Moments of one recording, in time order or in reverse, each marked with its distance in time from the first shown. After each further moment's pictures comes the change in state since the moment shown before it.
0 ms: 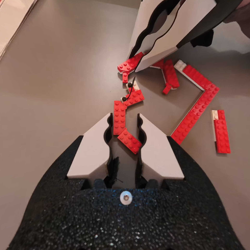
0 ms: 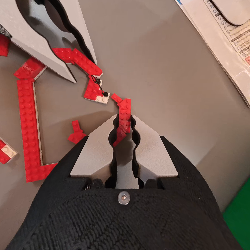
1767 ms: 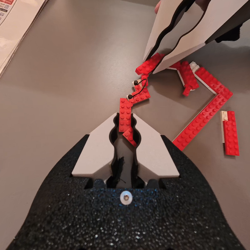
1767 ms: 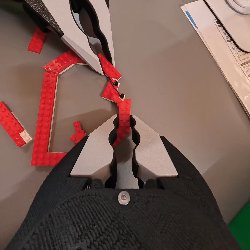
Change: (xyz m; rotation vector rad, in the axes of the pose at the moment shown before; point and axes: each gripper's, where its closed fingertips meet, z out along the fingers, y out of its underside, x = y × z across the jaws) left arm -0.010 0.003 -0.003 -0.010 -0.053 -0.014; right arm -0.017 -0.008 -0.008 0.075 -0.091 -0.102
